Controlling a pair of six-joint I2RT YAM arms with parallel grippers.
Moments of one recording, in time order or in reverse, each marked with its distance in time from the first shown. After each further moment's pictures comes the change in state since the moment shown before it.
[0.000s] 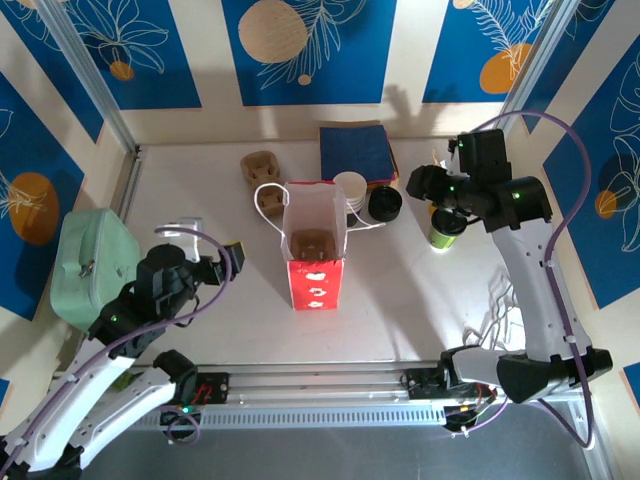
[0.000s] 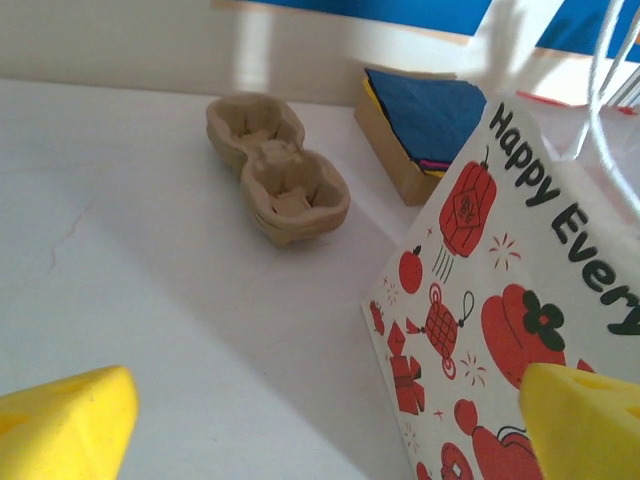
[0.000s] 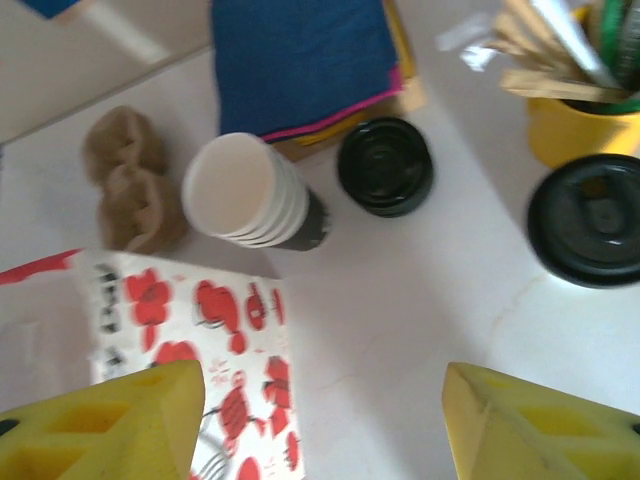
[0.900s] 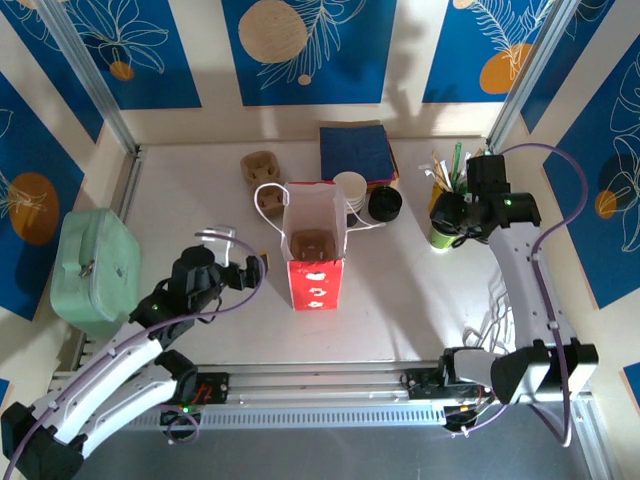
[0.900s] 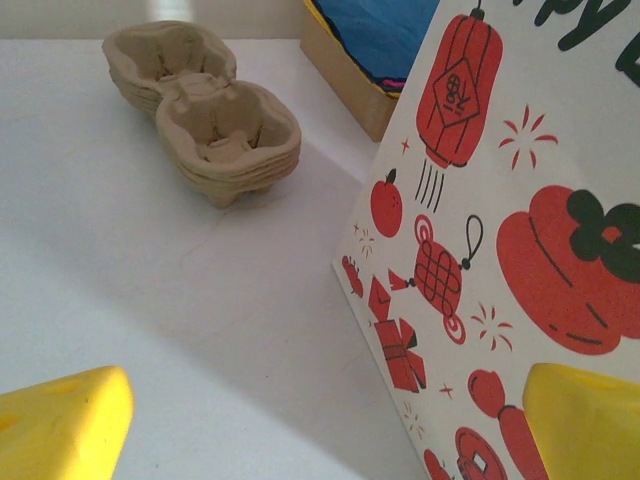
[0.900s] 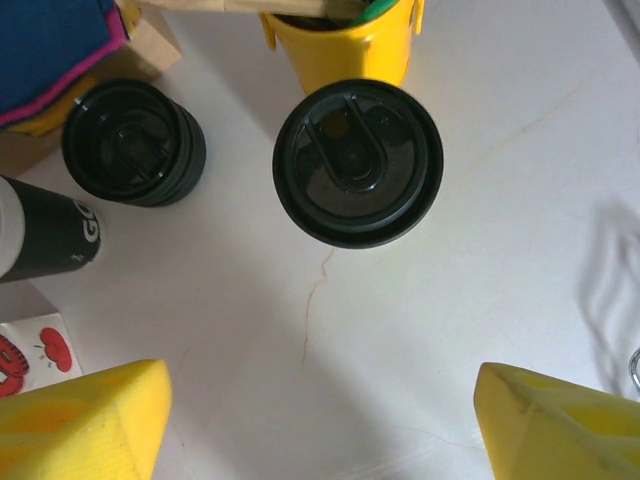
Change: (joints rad) left arm 0.000 0.113 -0.227 0.330 0.124 0.092; right arm -0.186 0.001 -0.290 0.061 0.135 -0.059
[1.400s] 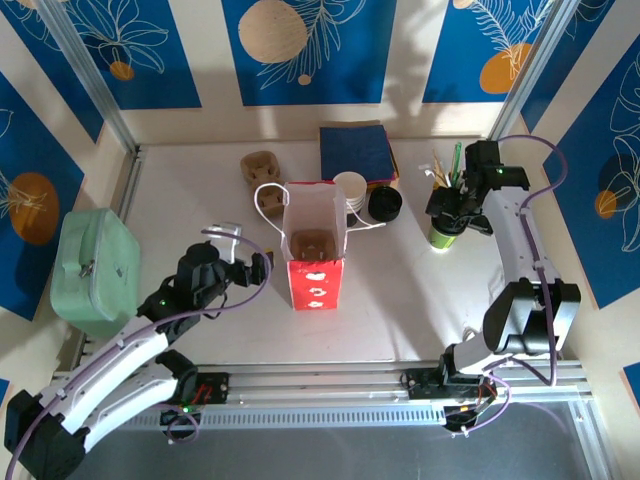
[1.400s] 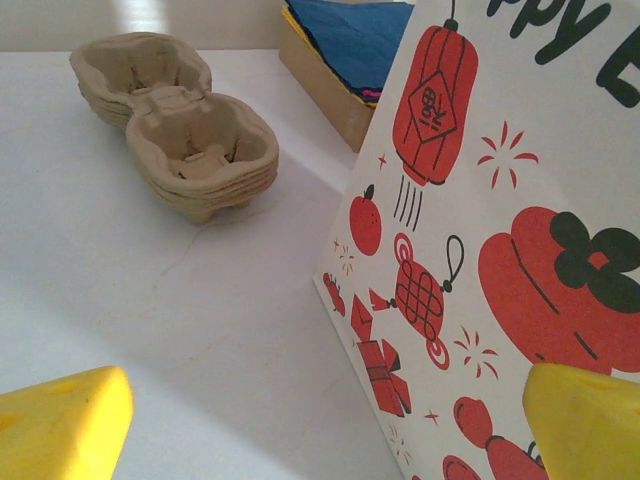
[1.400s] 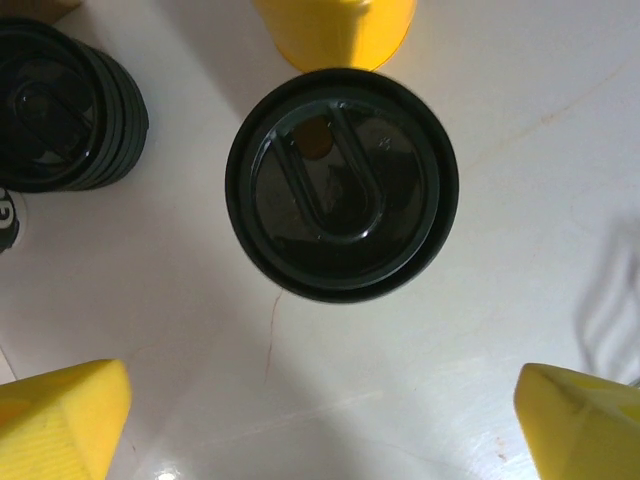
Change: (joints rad) left arm 0.000 0.061 -0.015 0.097 0.031 0.012; right arm -0.090 0.249 0.113 -0.039 -0.074 -0.132
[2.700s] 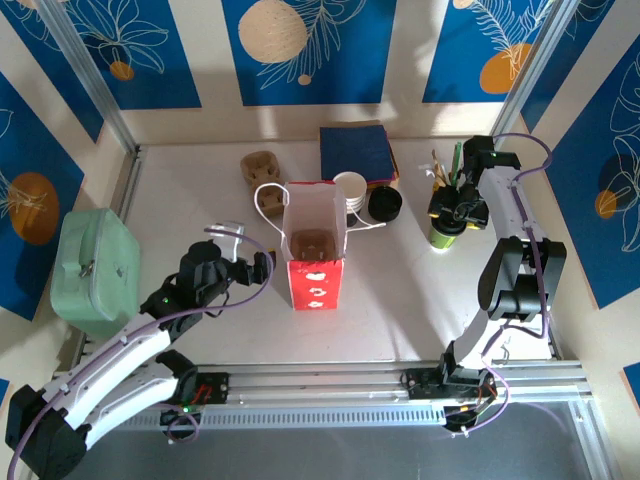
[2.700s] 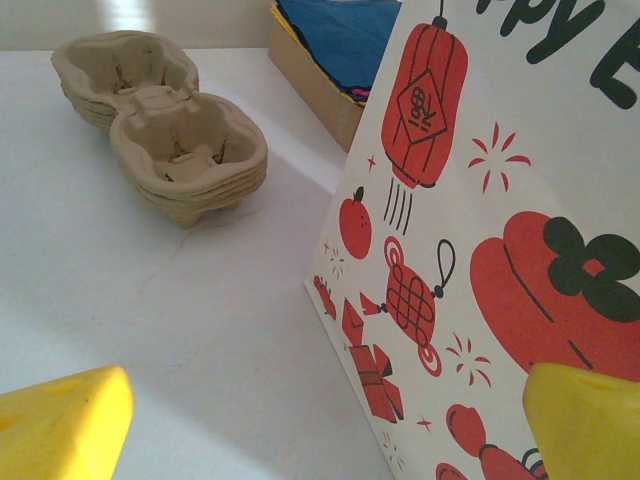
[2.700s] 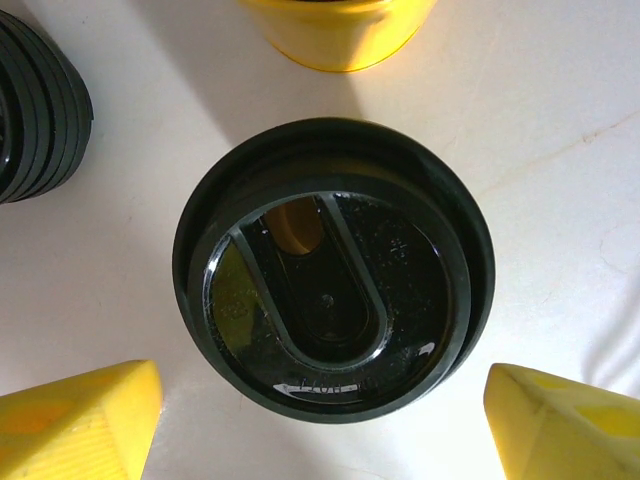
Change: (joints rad) left arm 0.006 0.023 0.000 0.026 0.019 0.001; right arm -0.033 0.232 0.118 -0.039 -0.029 -0.090
